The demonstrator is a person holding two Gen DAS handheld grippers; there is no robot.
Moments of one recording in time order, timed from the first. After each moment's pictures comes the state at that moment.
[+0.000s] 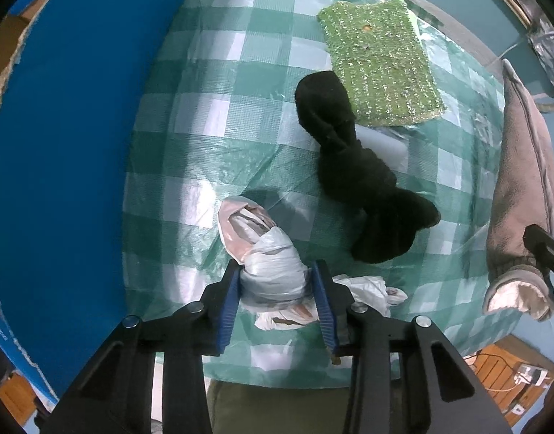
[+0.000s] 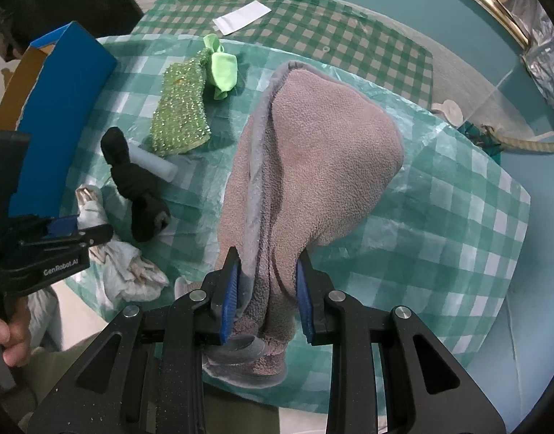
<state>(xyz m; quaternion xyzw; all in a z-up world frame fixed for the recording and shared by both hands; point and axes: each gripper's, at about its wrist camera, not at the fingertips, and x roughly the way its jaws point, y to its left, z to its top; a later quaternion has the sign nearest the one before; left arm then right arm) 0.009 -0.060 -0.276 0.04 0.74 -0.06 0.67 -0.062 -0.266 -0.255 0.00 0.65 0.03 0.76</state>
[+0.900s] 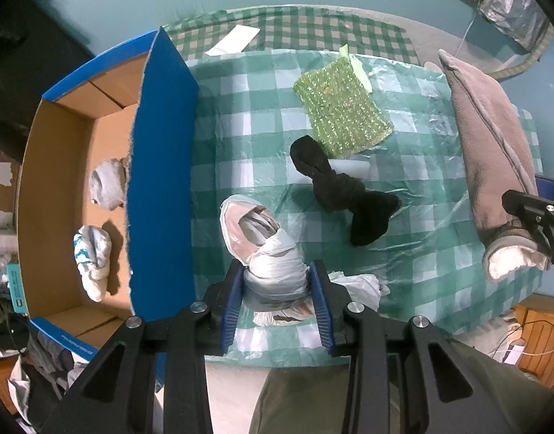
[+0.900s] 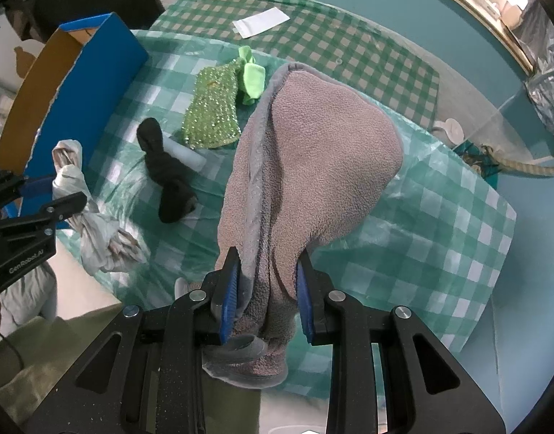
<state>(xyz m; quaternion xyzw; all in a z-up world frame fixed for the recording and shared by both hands) -0.008 -0.079 -0.177 0.13 0.66 -0.11 0.73 -0.073 -0.246 -0.220 -0.04 0.65 0.06 0.76</state>
